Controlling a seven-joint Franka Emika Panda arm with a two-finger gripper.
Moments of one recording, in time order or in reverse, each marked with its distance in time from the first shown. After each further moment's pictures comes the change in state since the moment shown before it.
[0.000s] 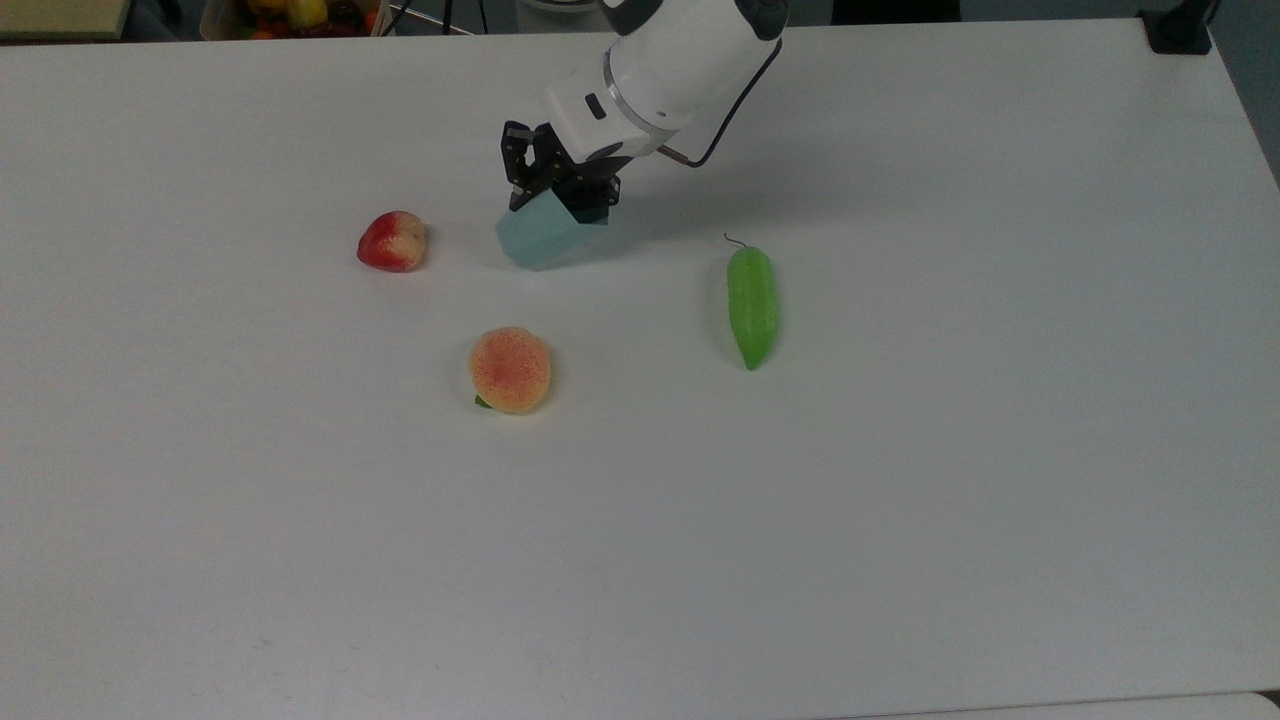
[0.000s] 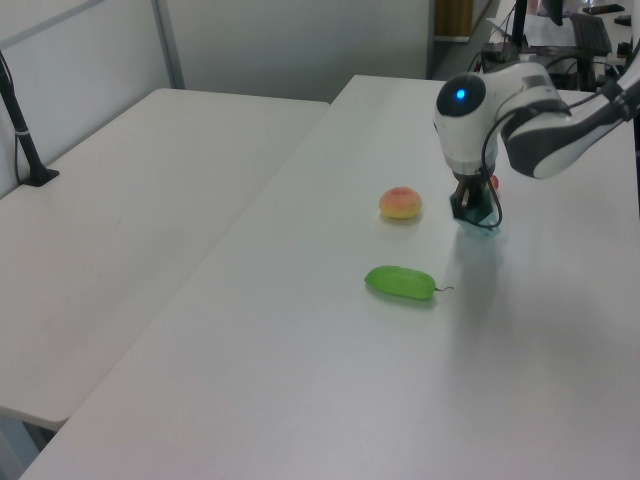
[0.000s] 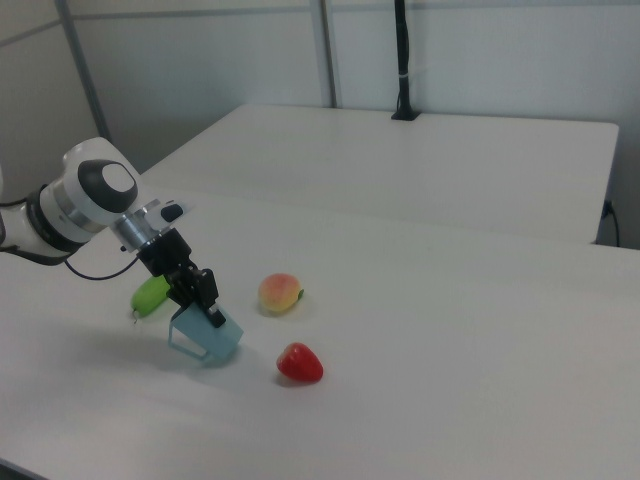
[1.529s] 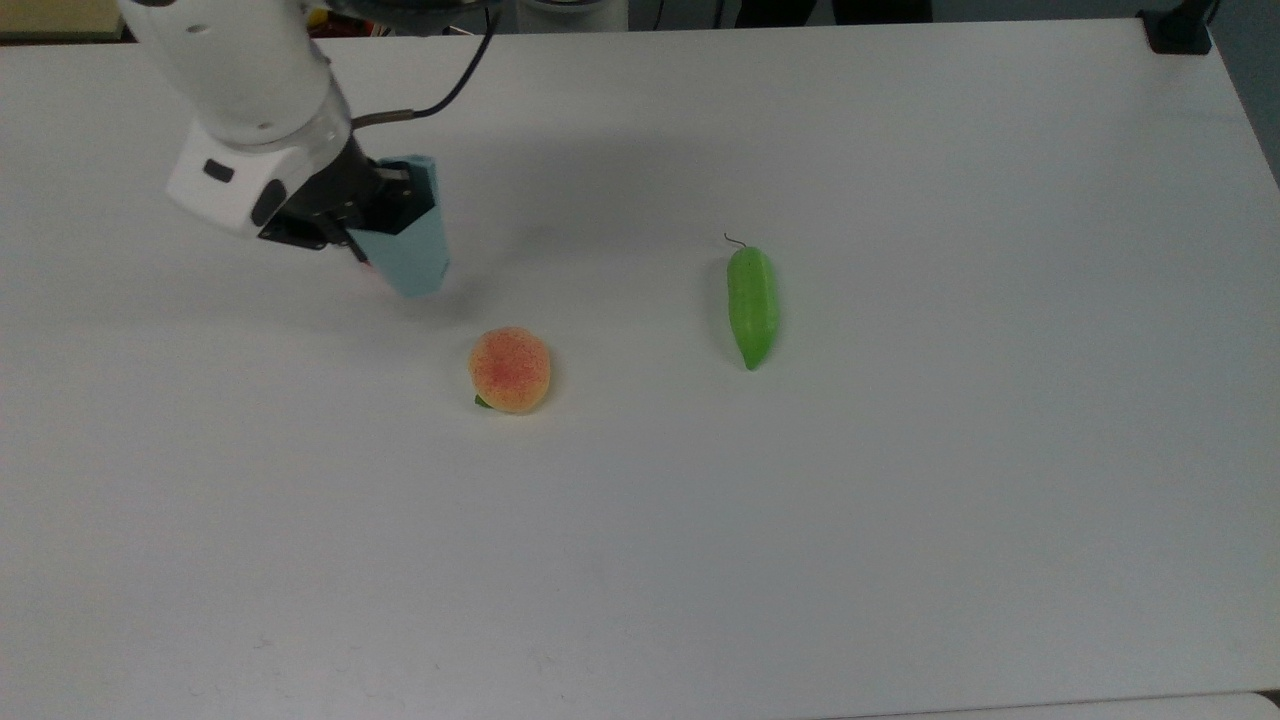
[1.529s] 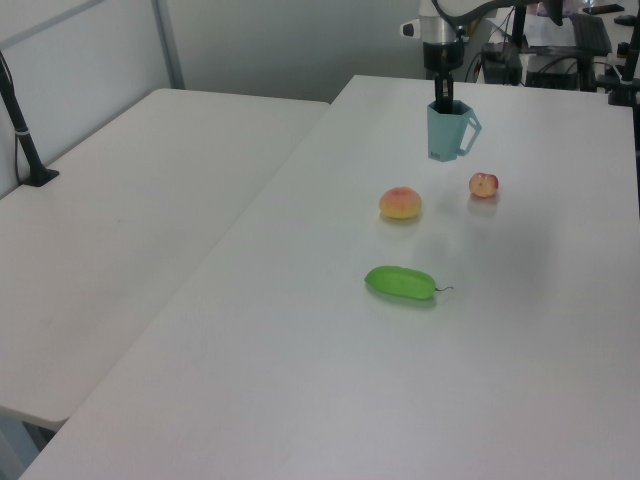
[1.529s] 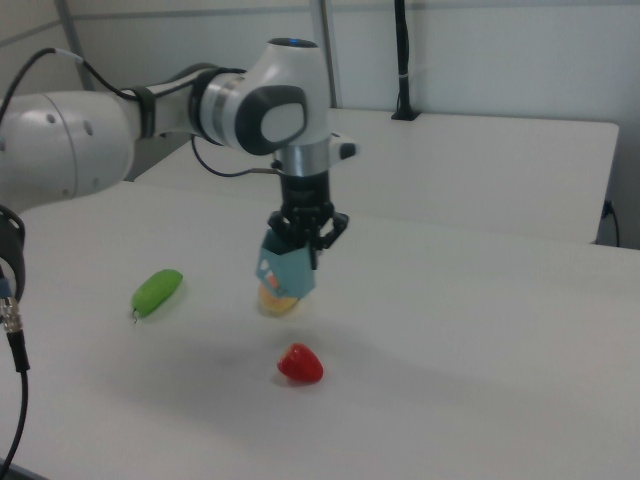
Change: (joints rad) arm -0.304 0.301 -0.171 0.712 0.722 -0.242 -1.235
